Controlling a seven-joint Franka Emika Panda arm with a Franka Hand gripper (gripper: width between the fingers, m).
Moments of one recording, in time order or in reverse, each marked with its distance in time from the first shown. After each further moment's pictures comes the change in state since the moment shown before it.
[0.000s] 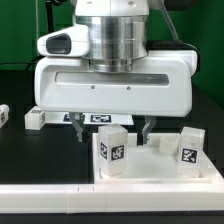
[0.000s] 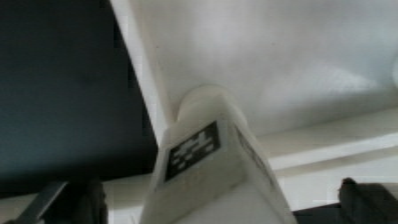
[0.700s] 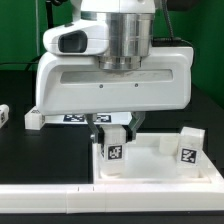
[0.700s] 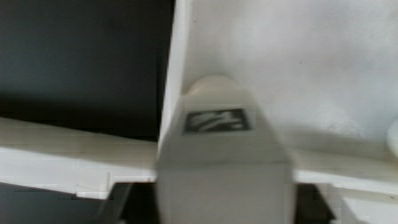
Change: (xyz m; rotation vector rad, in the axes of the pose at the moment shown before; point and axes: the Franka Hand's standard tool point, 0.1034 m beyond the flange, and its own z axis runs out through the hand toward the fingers) arm 0.003 -0.001 -0.003 -0.028 0.002 -0.233
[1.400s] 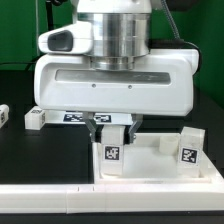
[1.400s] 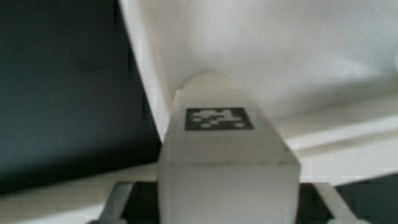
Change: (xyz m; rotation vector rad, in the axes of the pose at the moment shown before) arm -0.001 0.003 0.002 0.038 0.016 0.542
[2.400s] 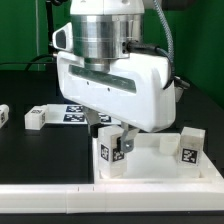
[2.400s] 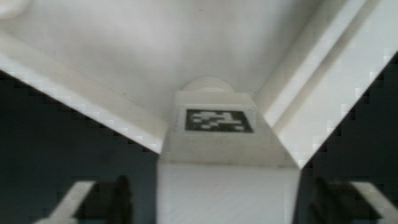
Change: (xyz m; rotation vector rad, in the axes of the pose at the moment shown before) arm 0.000 0.002 0.001 0.003 -0.008 0.605
